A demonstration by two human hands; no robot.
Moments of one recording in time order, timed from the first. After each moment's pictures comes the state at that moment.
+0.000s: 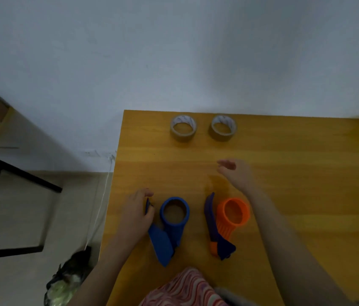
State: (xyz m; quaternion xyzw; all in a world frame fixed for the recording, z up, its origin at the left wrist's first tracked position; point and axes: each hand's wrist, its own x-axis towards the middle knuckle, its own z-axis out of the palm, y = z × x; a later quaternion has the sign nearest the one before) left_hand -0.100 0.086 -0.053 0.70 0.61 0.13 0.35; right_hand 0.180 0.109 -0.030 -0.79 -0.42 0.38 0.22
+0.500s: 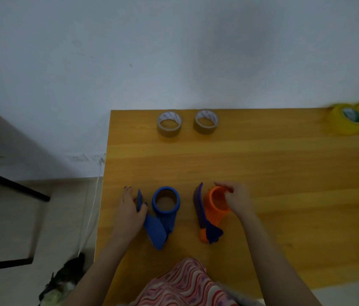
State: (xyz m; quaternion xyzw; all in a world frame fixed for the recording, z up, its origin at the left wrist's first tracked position) left_hand -0.105 0.065 -0.062 0.61 0.65 0.12 0.44; right_hand 0.167 0.013 -0.054 -0.84 -0.38 0.32 0.22
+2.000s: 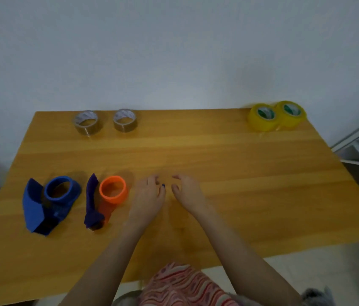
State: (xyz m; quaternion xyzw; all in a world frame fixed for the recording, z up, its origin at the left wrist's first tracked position) left_hand 0.200 -0.068 -0.027 0.76 0.56 0.15 0.30; right_hand 0.325 -0.088 -0.020 -0.77 -0.56 0.28 0.14
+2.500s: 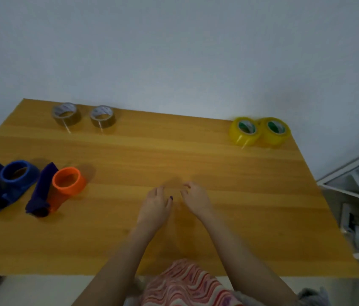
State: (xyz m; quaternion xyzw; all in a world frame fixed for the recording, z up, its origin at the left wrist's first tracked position) left_hand 0.358 -0.133 -0.042 0.74 0.59 0.07 0.31; right_hand 0.490 -0.133 -0.028 -0.77 -0.55 0.32 0.12
